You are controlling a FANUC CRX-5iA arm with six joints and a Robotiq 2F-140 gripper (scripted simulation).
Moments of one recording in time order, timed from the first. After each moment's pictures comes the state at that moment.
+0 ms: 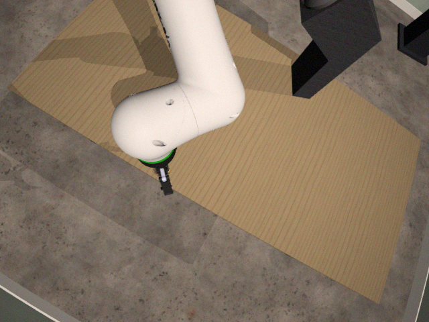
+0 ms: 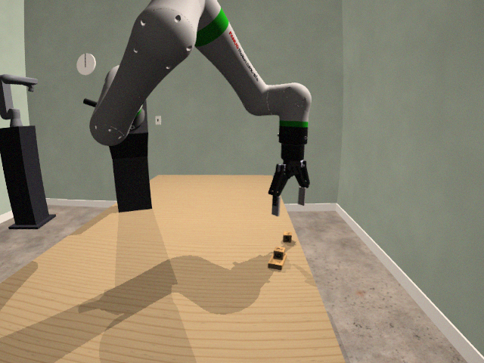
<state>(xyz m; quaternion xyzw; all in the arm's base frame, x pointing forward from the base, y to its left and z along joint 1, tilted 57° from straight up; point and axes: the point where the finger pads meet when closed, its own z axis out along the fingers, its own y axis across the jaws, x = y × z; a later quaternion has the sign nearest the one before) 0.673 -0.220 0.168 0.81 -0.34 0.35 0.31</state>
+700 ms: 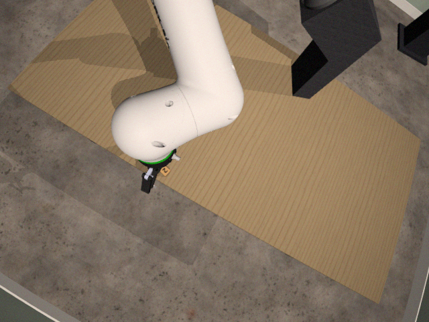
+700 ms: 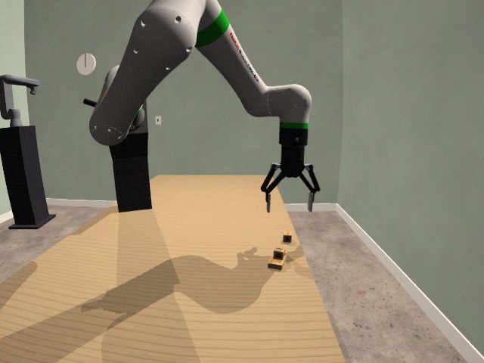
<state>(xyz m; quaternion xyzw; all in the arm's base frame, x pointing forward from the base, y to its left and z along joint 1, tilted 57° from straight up) 0.675 -0.223 0.166 0.65 -0.60 0.44 0.17</state>
